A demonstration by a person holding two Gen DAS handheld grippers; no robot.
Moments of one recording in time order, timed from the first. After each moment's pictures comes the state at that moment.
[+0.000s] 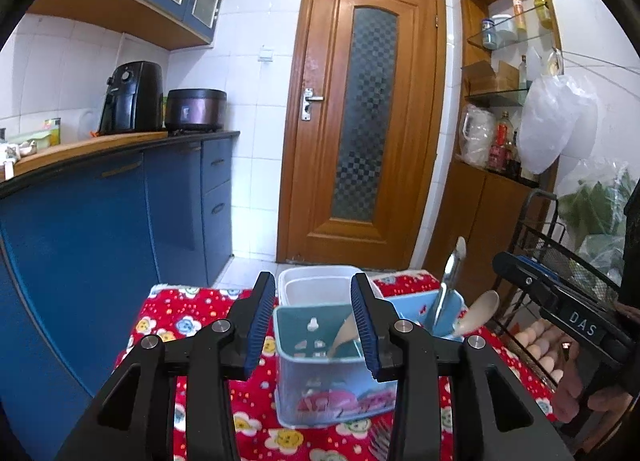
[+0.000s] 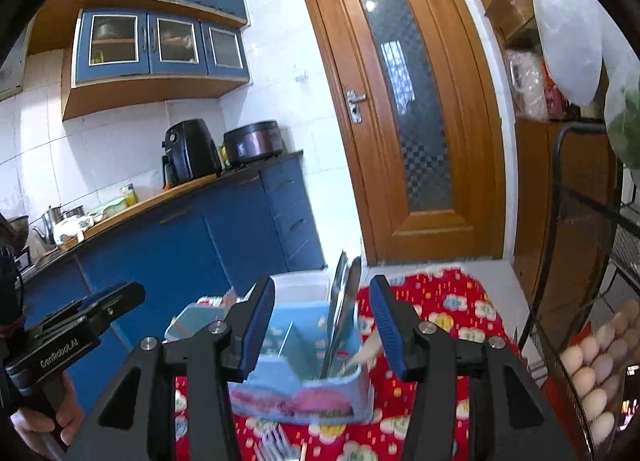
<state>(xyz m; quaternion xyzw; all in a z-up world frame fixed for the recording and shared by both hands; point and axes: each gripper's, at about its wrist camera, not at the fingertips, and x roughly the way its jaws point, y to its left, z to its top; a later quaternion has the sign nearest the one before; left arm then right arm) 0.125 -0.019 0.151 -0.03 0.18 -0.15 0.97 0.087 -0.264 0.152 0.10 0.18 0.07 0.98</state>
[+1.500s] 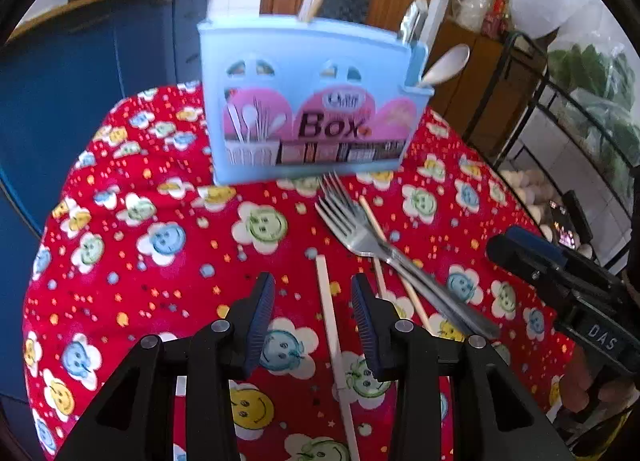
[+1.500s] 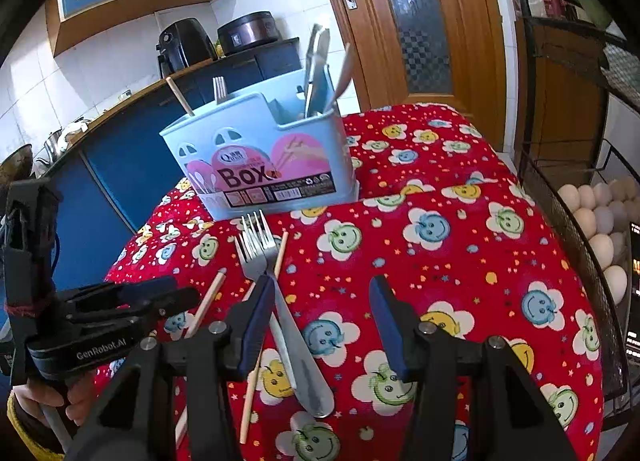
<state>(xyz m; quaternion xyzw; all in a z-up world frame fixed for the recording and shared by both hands) 0.067 -0.058 0.024 0.00 0.44 -0.18 0.88 0.010 -0.275 0.042 0.11 0.36 0.09 0.92</state>
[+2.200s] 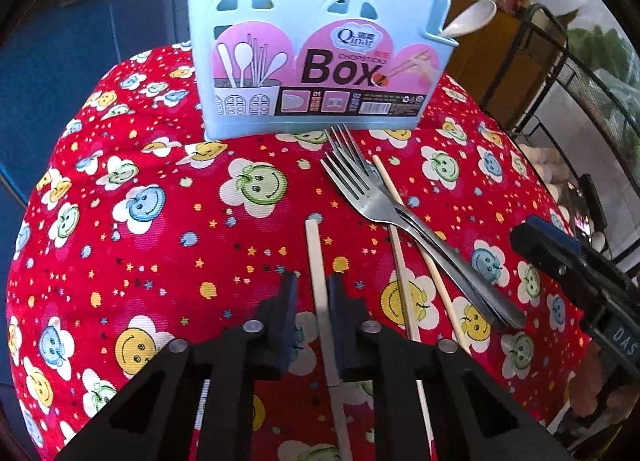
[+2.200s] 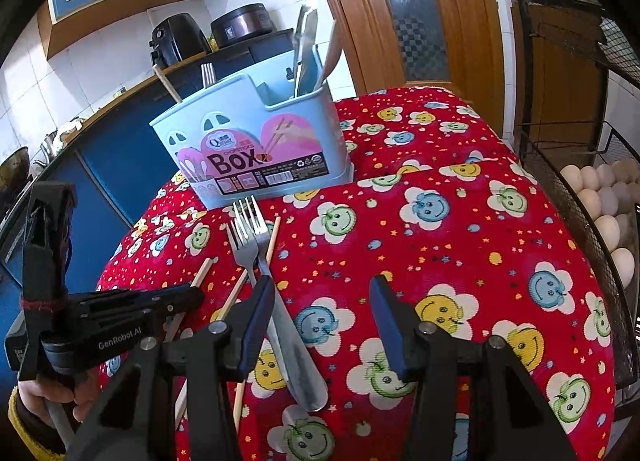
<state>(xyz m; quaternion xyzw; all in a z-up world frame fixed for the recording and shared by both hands) 0.079 -0.063 -0.003 0.00 0.49 -0.17 0.86 0.012 -0.273 0.033 0.11 0.38 0.09 0.91</state>
